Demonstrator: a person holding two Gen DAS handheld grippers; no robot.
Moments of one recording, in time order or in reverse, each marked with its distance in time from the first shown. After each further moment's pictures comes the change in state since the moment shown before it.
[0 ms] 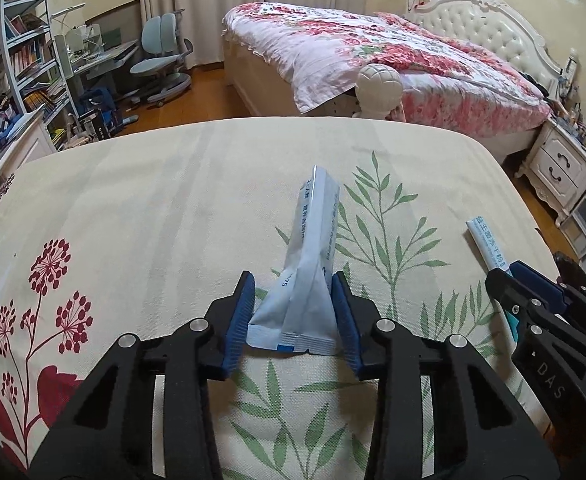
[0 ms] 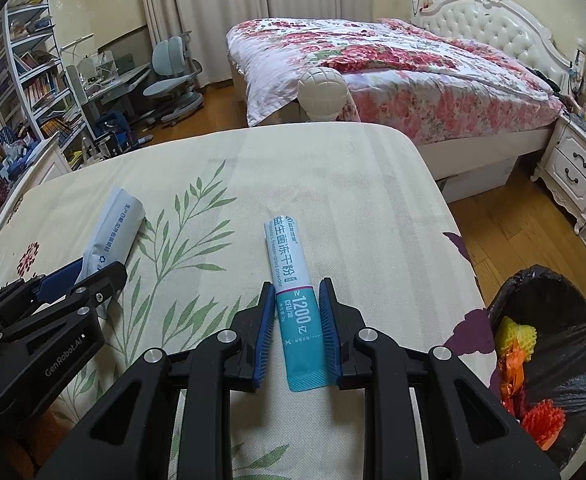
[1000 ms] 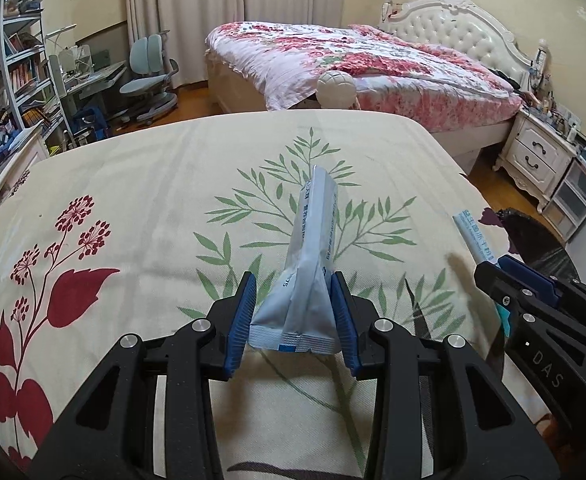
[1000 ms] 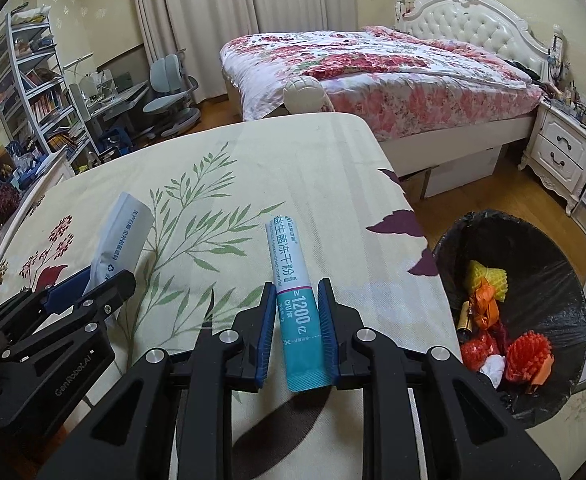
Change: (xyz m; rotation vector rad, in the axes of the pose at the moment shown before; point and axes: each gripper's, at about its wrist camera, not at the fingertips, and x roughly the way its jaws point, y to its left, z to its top) left arm -0.072 -0.037 -0.063 0.054 -0.069 -0.035; right arm -0.079 -0.027 -0.066 0.056 -0.059 0.008
